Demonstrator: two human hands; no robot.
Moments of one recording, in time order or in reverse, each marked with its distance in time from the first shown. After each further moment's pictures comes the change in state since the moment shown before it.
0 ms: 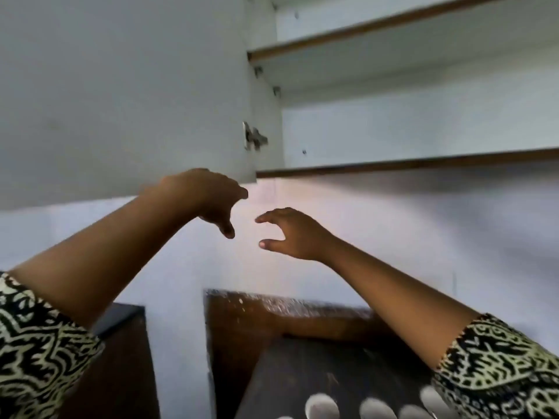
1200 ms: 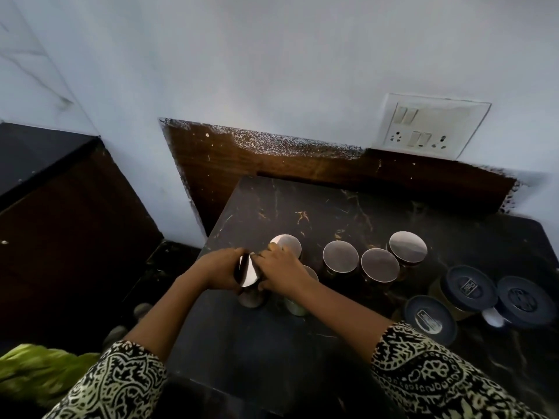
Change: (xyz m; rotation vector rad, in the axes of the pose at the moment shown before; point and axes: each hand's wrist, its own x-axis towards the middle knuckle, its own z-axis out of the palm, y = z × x) left_hand 0.016 0.282 0.361 -0.830 -0.577 0.184; right_hand -0.180 0.105 0.326 -0.097 -0.592 0.058
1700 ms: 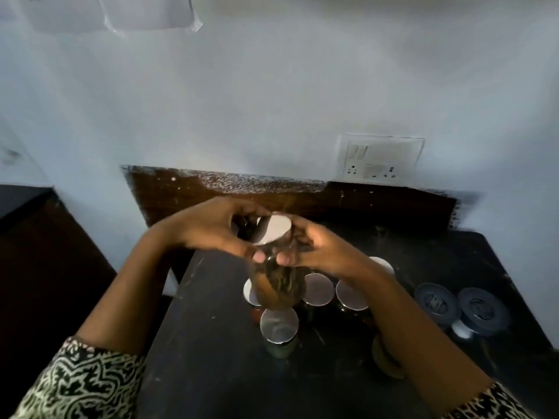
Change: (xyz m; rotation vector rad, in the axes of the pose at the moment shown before) left_hand -0.044 0.080 -0.178 -0.268 0.083 0.508; right_hand -0.087 0.057 -0.155 1.282 0.205 0.160
